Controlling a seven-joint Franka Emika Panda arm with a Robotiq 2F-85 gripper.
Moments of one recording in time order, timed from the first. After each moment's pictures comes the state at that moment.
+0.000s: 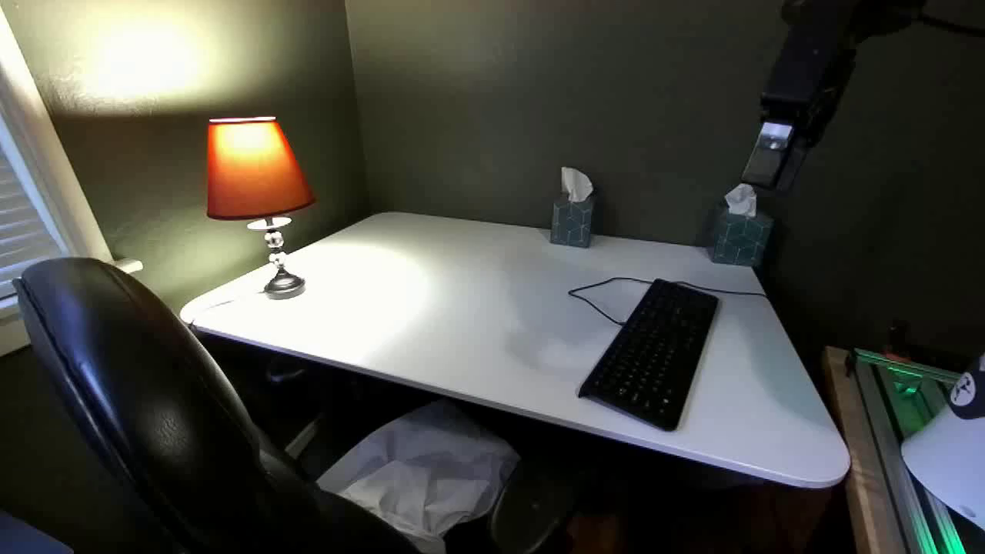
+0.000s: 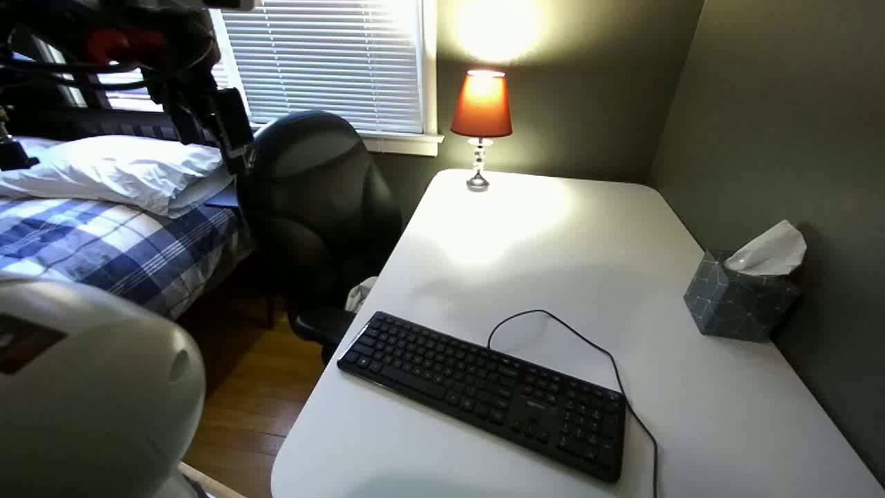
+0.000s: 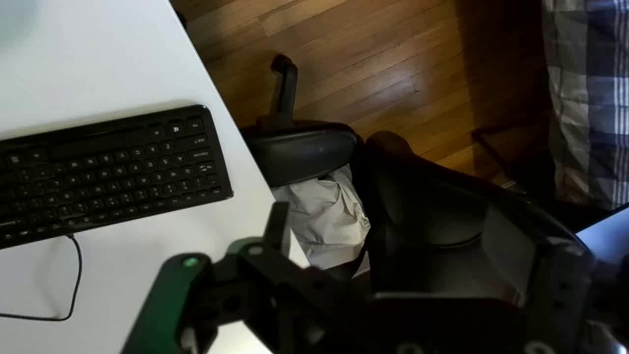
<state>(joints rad) 0.18 -0.96 0.23 -2.75 0.34 2.00 0.39</state>
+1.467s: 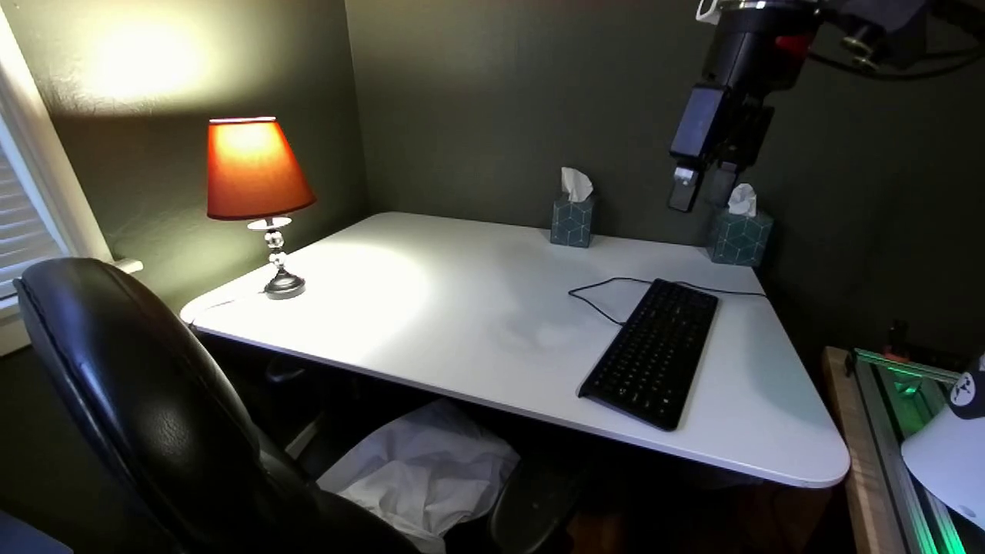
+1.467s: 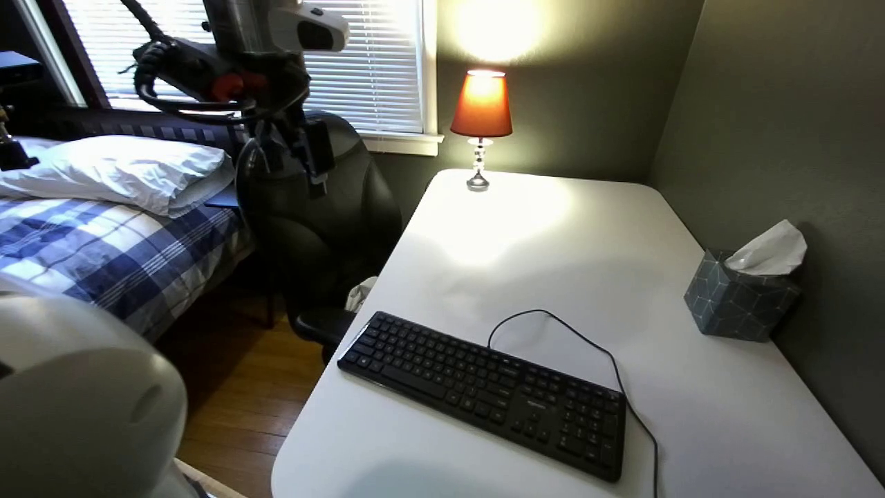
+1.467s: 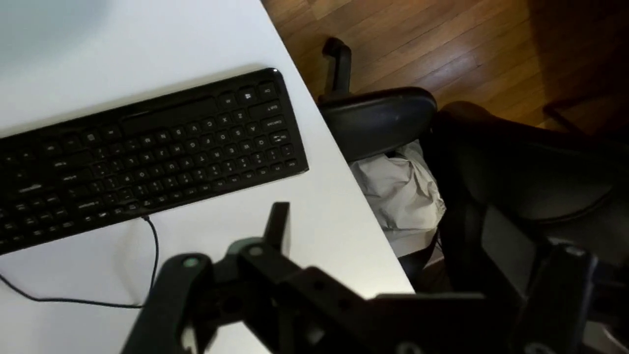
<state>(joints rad) 0.03 -0.79 0.19 -2.75 0.24 2.11 0.32</state>
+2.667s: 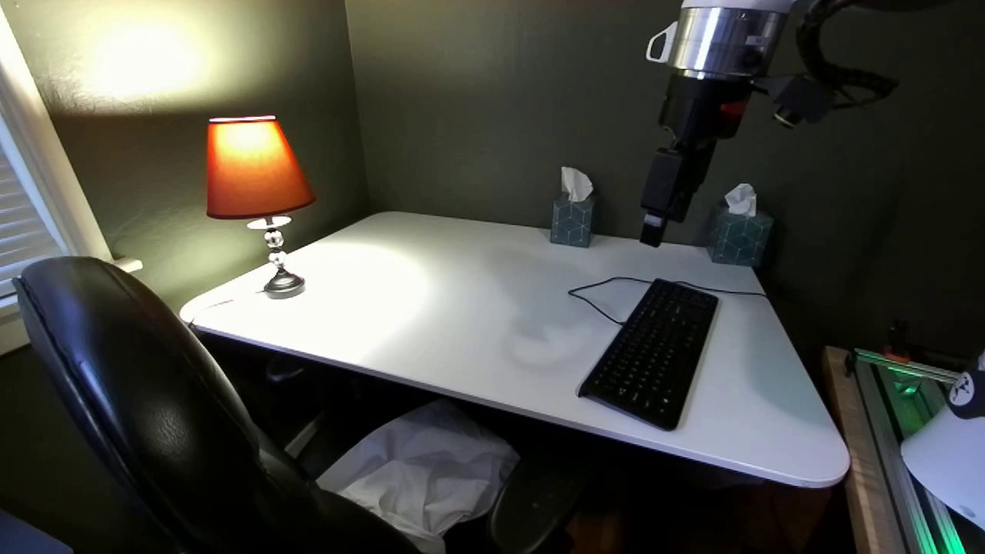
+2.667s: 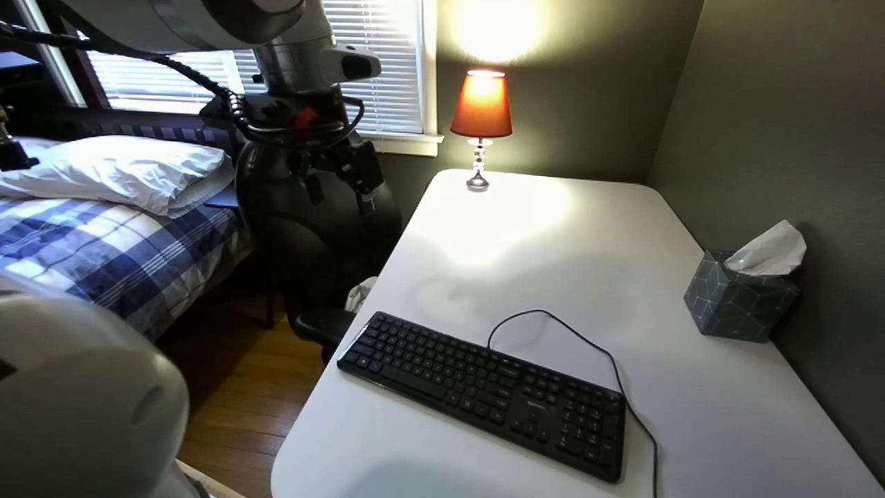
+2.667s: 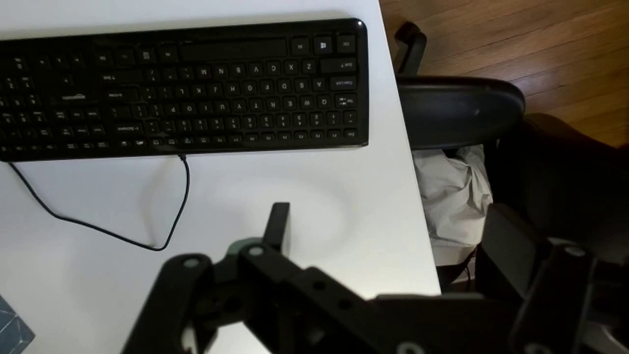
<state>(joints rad) 0.01 -0.62 0.17 -2.75 0.02 2.26 0.23</state>
